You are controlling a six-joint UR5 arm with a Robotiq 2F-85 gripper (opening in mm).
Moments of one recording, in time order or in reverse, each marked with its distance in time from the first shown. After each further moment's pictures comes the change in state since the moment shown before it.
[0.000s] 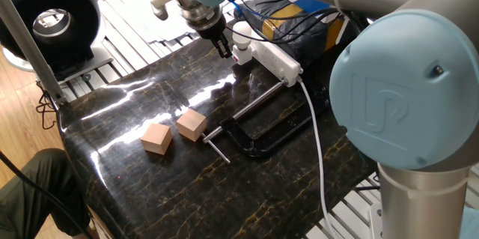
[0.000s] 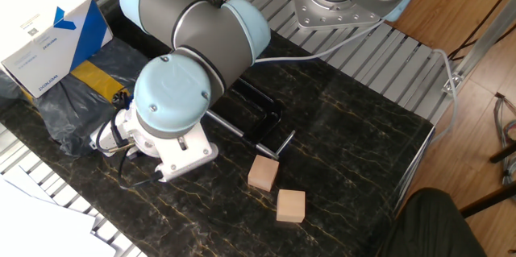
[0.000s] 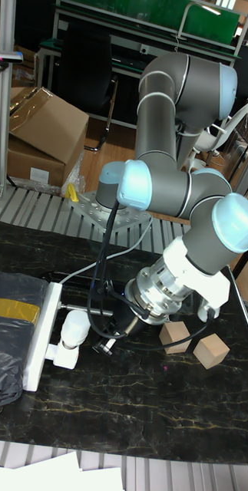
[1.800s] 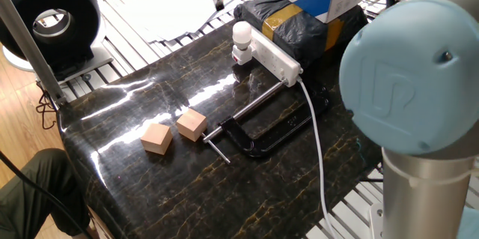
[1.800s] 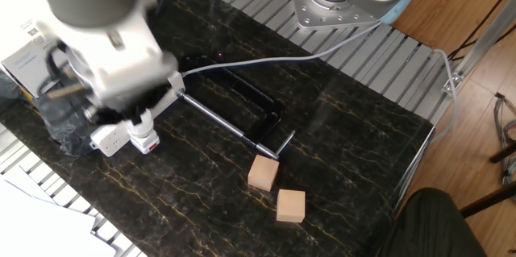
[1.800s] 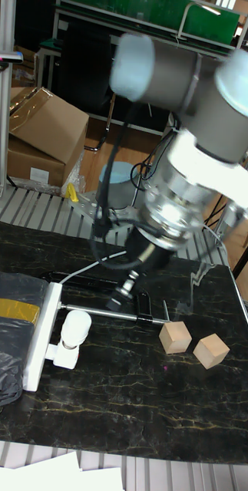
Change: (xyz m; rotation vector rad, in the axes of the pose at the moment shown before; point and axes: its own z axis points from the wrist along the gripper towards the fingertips) arm 0.051 -0.027 -0.140 -0.043 -0.211 -0.044
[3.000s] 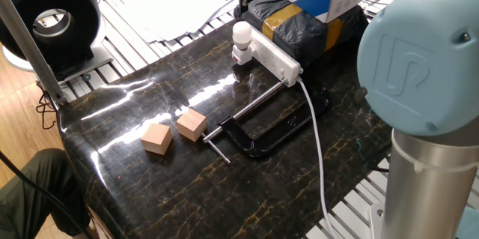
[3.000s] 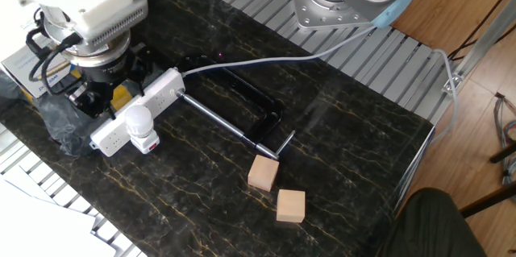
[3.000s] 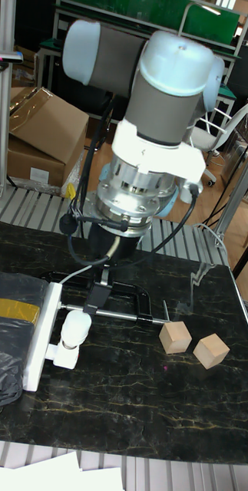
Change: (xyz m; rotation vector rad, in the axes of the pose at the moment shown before) arm 0.029 -0.007 0.019 0.018 -0.092 -0.327
